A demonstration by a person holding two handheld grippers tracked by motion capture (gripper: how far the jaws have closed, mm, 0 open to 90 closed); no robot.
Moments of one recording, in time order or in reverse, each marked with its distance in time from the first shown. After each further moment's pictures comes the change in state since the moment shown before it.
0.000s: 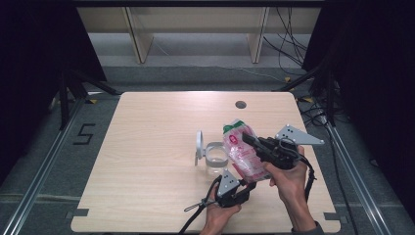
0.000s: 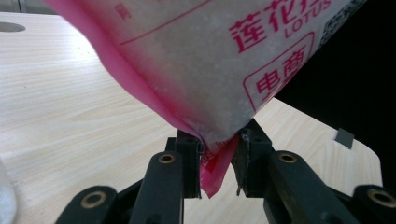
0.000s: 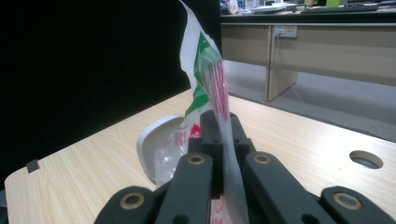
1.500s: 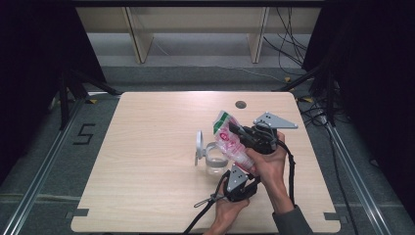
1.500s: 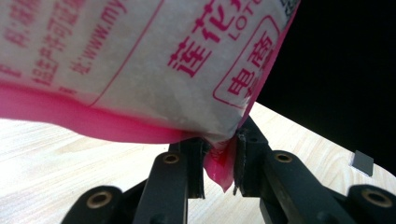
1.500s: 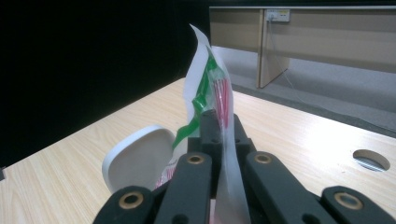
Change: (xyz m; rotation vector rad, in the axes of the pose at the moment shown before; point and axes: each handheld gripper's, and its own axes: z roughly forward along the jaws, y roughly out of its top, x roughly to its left) left arm -0.006 0.009 0.026 -0.057 0.014 0.011; right arm -0.007 0.008 0.054 0.058 -0.048 -0.003
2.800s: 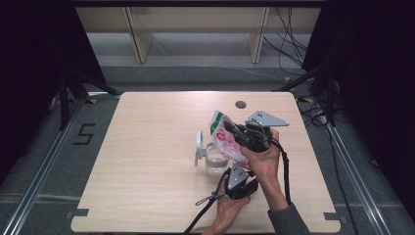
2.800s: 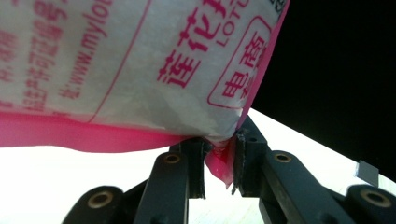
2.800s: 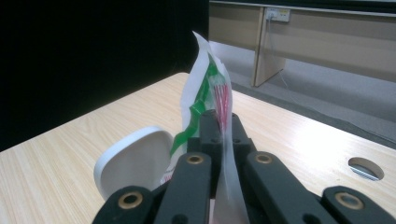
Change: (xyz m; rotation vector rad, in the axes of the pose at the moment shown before) left arm 0.002 0.003 0.006 -0.028 -0.004 0.009; right arm 0.007 0.005 0.013 0.018 -0.036 -0.073
